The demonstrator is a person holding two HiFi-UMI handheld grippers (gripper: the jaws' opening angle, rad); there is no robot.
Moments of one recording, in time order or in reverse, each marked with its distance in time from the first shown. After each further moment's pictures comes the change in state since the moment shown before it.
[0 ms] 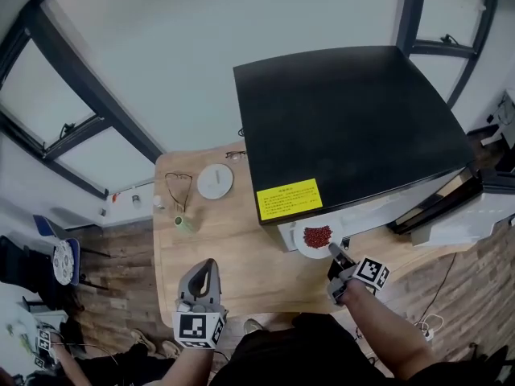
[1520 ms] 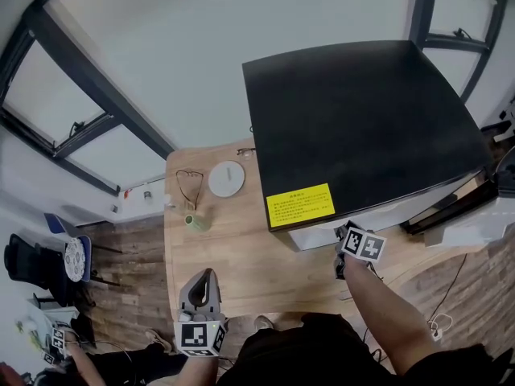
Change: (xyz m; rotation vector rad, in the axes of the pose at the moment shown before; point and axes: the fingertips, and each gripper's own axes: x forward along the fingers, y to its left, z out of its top) left arm -0.026 0.022 -0.014 -0.022 0.051 0.089; right arm 0.065 -0.008 0.045 -0.526 0.069 -0.399
